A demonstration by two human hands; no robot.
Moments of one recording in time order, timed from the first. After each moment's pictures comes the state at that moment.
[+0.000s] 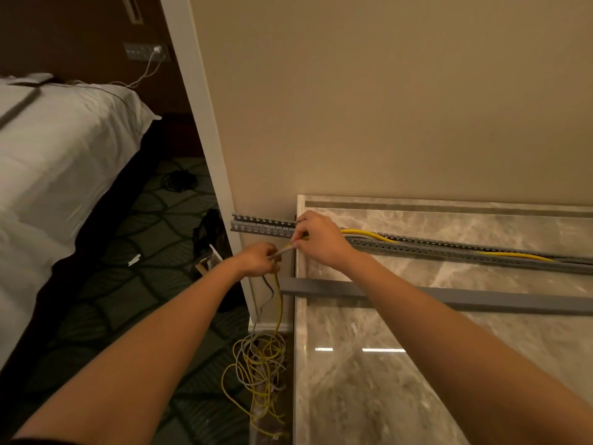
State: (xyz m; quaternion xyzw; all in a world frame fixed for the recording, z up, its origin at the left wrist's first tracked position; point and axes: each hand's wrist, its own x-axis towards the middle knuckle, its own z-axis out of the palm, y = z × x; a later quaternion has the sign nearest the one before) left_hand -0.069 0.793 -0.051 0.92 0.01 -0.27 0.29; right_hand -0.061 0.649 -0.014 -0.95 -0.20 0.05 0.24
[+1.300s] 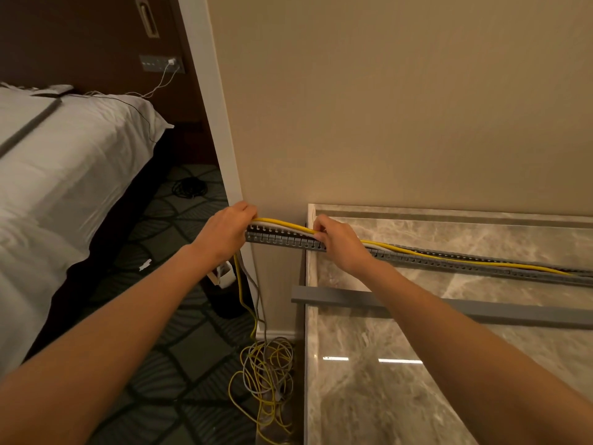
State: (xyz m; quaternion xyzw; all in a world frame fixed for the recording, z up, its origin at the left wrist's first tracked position) left_hand -0.067 0.848 -0.002 0.99 -0.13 0.05 0.10; right_hand -0.060 0.636 -0.014 -0.93 -0.16 0.08 0.32
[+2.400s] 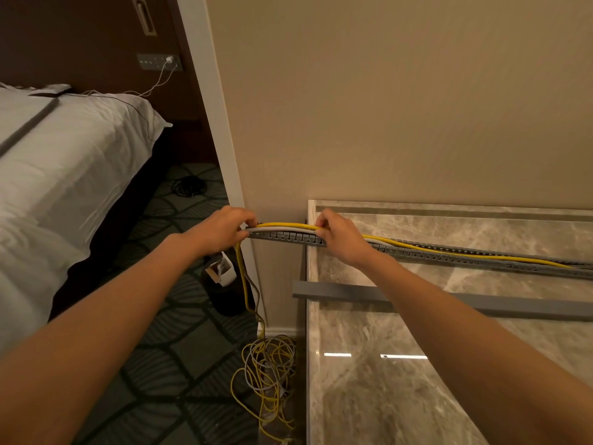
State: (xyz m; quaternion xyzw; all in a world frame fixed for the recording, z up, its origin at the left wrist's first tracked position) left_hand -0.057 0.867 0.002 0.97 -0.15 -0.08 0.16; right_hand -0.053 0.639 -0.013 -0.92 -0.12 0.09 0.35
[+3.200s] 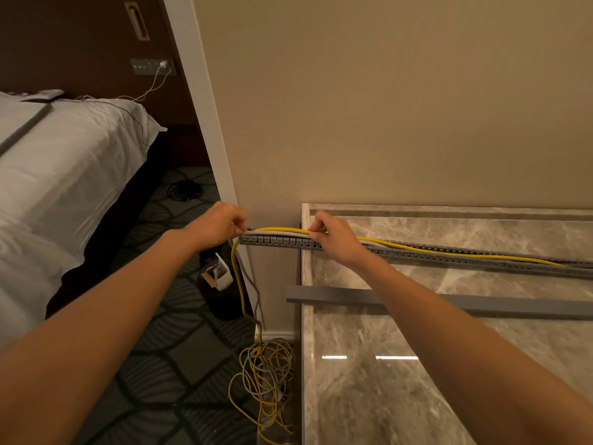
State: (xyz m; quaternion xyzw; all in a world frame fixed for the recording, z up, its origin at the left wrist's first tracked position) left_hand -0.045 0.862 0.012 0.98 -0.09 -0.09 0.15; right_hand -0.051 0.637 -0.011 -0.91 -0.10 0.07 0.39
